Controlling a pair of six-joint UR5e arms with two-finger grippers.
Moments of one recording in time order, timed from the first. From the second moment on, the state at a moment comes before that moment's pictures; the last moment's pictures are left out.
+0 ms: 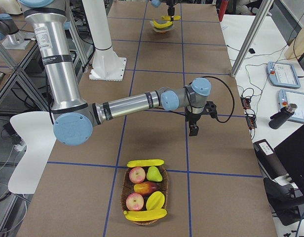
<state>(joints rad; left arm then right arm) -1.09 -1.57 -1.67 -2.59 -2.45 -1.38 1.33 -1.37 1.60 -1.57 2.28 0.15</state>
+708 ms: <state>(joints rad) -1.08 -1.51 -1.57 -2.64 -2.36 -1.28 1.38 -1.39 1.55 -1.58 2.32 0.10</state>
